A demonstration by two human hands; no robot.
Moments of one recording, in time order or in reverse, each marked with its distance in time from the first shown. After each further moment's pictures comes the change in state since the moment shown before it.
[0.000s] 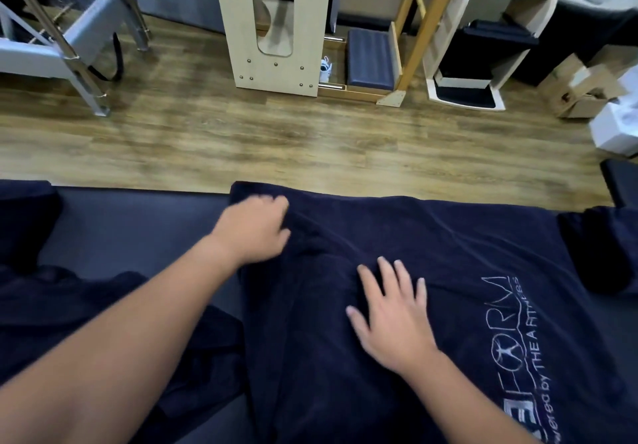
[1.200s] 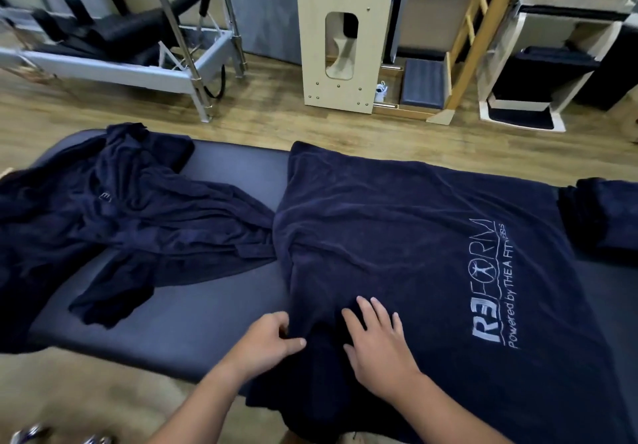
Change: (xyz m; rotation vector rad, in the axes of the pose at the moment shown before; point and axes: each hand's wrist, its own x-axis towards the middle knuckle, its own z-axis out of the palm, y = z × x) left_hand -0.350 0.113 0.134 -0.955 -0.198 -0.469; right_hand -0.230 -0.005 0.054 0.000 -0.066 -0.378
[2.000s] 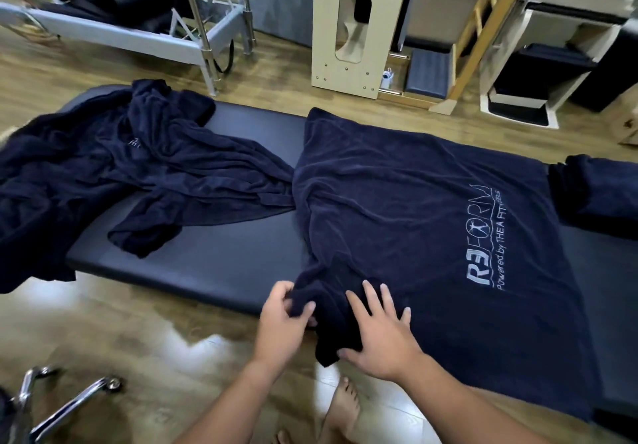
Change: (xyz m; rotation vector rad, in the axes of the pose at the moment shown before) left_hand -0.087 -0.034 0.073 -0.579 0.431 0.199; right_hand -0.079 -0.042 0.016 0.095 -0.251 0.033
